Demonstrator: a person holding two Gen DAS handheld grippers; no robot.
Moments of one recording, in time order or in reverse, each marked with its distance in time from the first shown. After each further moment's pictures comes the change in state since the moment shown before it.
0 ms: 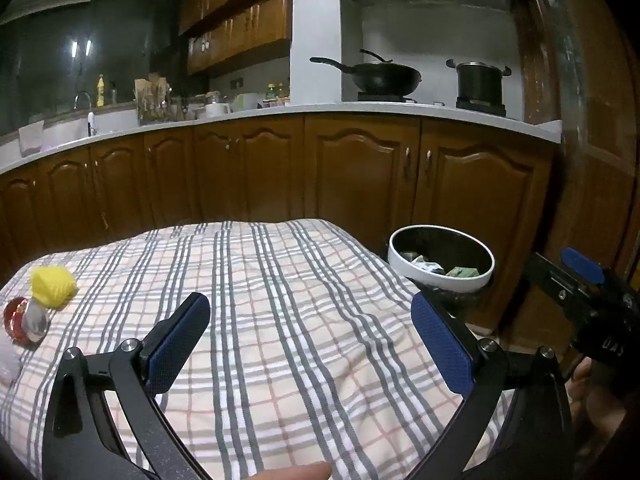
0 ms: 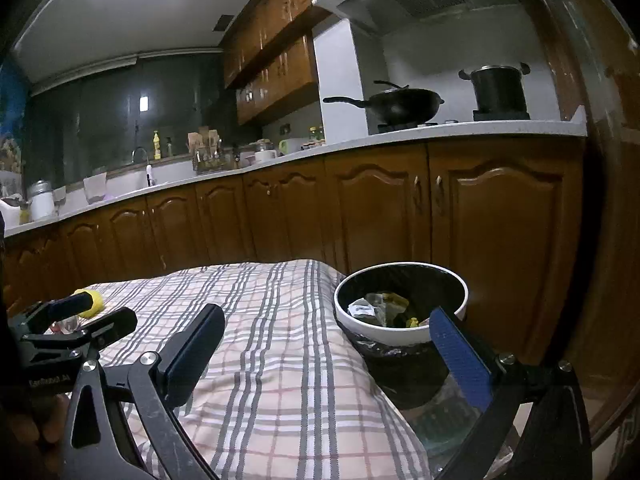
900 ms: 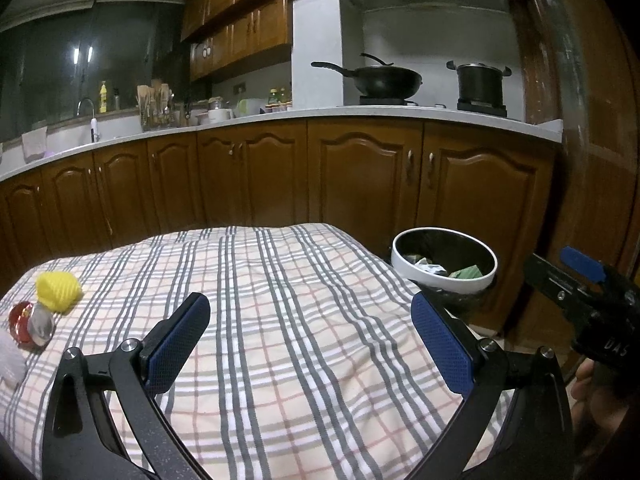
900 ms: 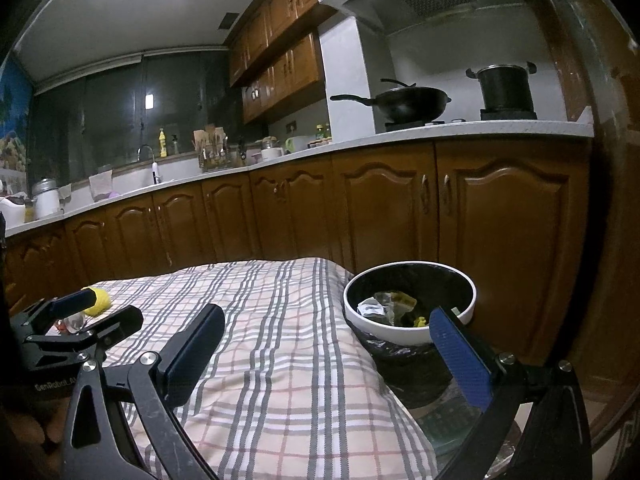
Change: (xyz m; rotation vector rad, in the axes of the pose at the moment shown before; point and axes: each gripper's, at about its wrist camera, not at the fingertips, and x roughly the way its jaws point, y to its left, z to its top) left arm -0.004 -0.002 0.000 0.012 -0.013 0.021; right arm 0.000 0.004 0.002 -0.004 0.011 0.020
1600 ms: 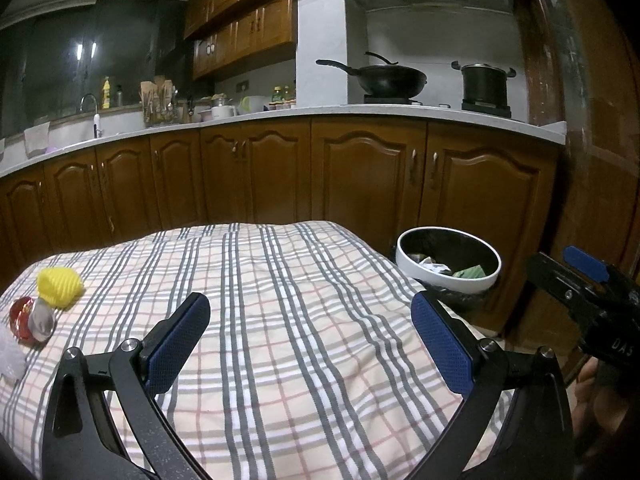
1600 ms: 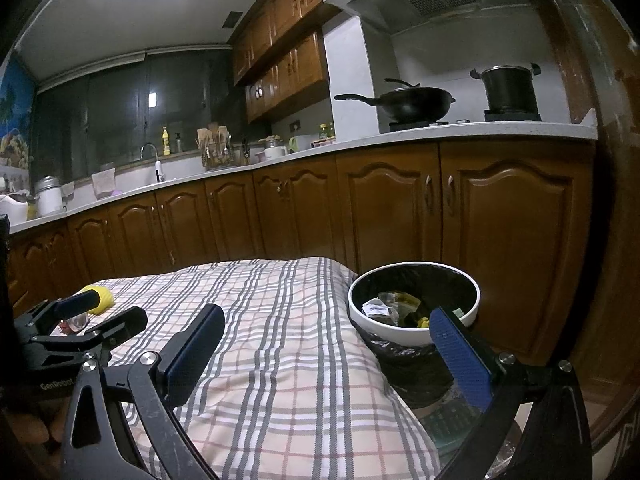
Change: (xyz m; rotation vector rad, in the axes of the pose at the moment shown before) left arm 0.001 0.001 0.000 -0.010 0.007 0.008; right arm -0.001 0.004 0.001 -0.007 0.003 0.010
